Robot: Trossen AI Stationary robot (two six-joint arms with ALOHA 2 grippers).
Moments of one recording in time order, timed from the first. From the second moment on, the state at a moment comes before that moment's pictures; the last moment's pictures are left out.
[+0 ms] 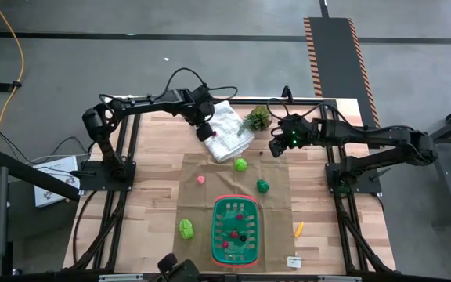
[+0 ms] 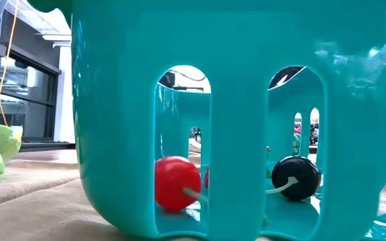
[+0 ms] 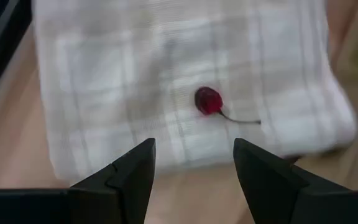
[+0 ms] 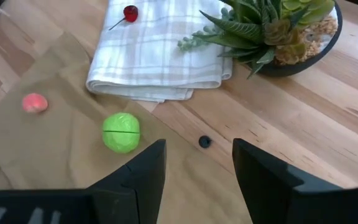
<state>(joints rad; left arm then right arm) 0.67 1.77 1.28 -0.72 0.10 0.04 -0.27 1.14 0.82 -0.56 0.13 0.62</state>
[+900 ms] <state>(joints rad) 0.59 1.78 1.42 -0.77 0.05 -0.43 -0.29 1.14 0.82 -0.56 0.07 0.53</state>
